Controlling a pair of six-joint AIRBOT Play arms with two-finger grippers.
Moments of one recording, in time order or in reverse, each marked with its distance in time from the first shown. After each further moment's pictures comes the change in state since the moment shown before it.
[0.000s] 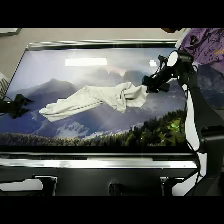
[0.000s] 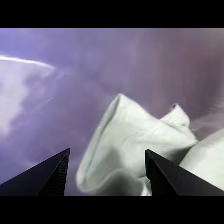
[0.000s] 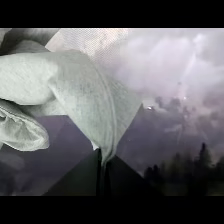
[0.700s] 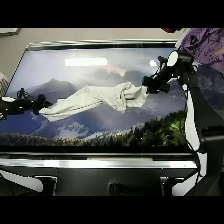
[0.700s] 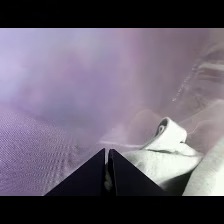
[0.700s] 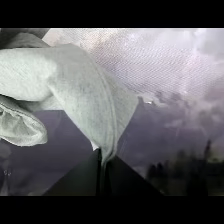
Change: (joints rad) left arm -0.147 -0.260 0.088 -0.150 0.053 0.120; right arm 0.000 0.001 0.000 0.002 0.018 -0.001
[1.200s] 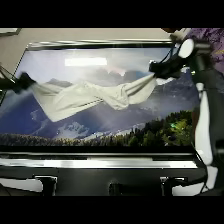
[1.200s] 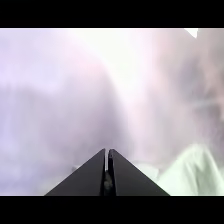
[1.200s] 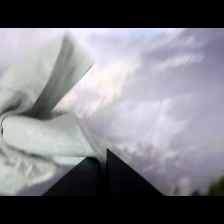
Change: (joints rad) left arm 0.001 0.206 0.323 0.092 -0.041 -0.015; right arm 0.000 0.209 0.033 -0.173 -0.151 -0.010
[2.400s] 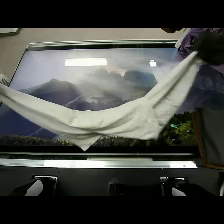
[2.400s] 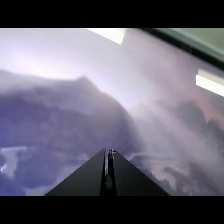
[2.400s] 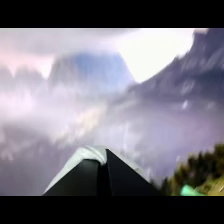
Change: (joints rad) left arm -0.018 0.634 -0.150 0.407 -0.194 -0.296; right arm 0.000 0.341 0.005 -0.114 0.140 0.078
